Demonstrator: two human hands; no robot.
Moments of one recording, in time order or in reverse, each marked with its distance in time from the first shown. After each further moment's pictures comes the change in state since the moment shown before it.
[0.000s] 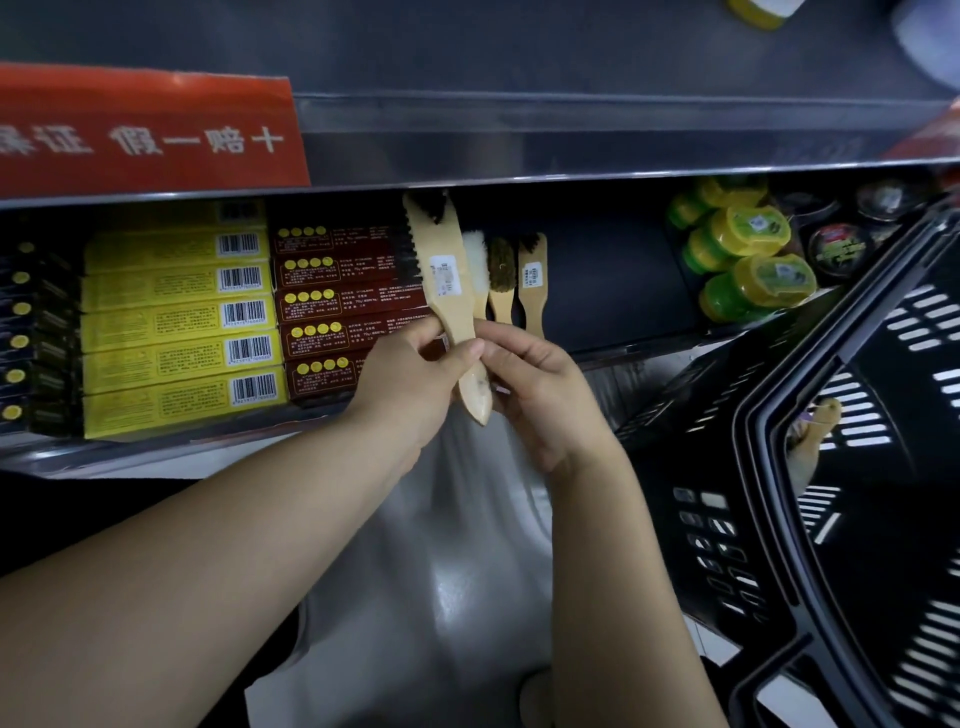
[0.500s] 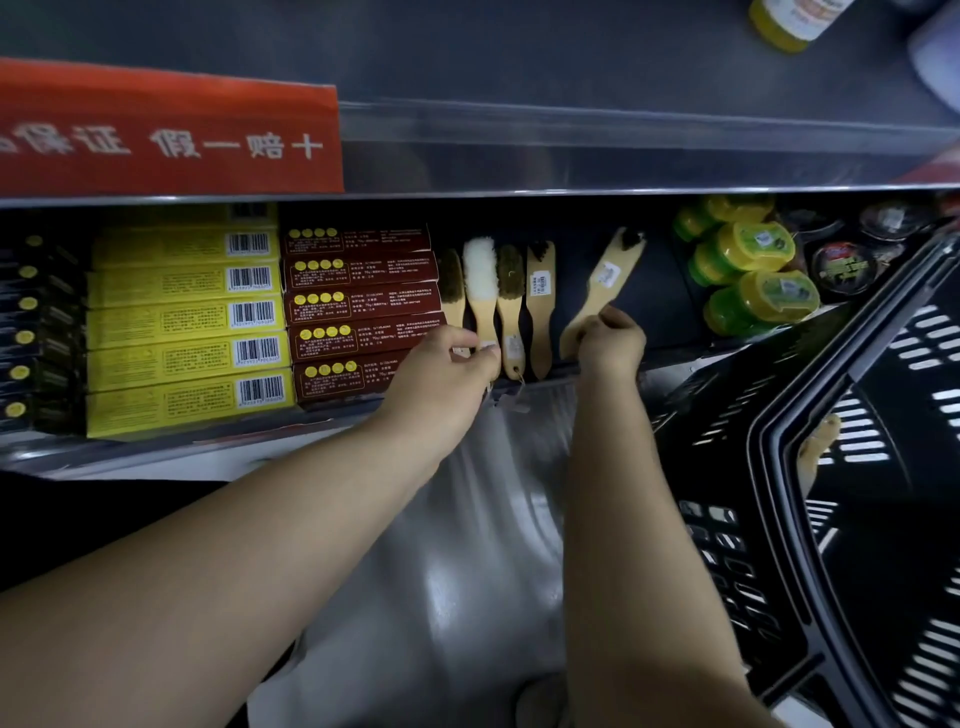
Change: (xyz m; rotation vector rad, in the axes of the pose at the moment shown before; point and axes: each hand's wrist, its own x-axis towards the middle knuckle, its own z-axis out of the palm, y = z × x) left_hand 0.003 0.003 0.004 0.106 -0.045 -0.038; right_hand 0.074 -0.010 -0.062 -0.131 0.916 0.050
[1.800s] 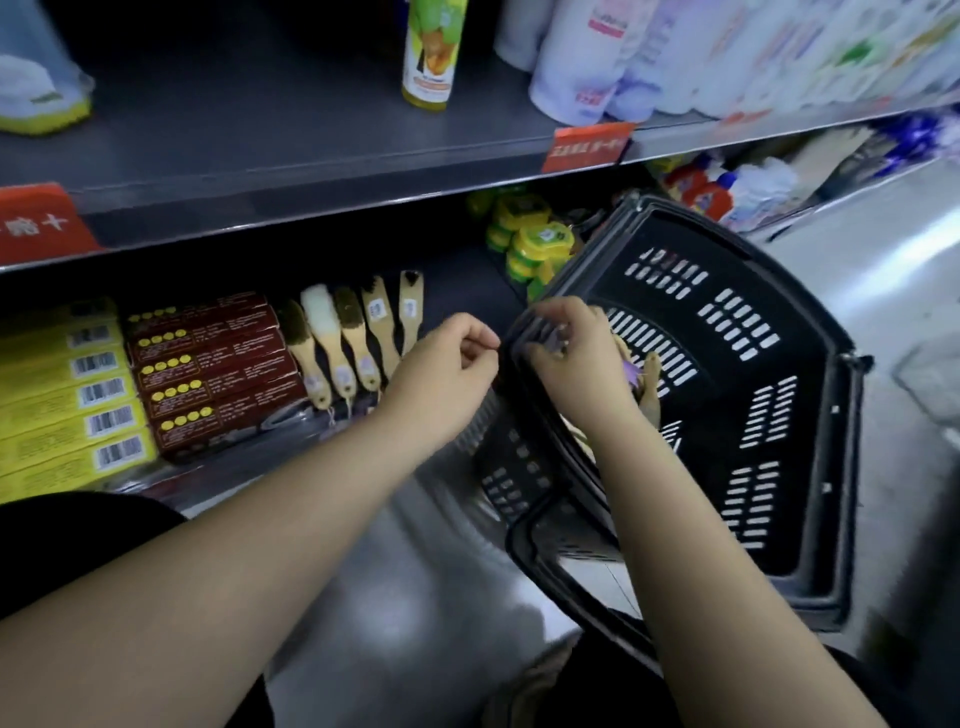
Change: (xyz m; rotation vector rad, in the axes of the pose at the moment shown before) left_hand -0.078 0.043 0.112 0.331 -0.236 0.572; right_hand -0.097 -0.054 -0.191 -0.705 -0.015 -0.709
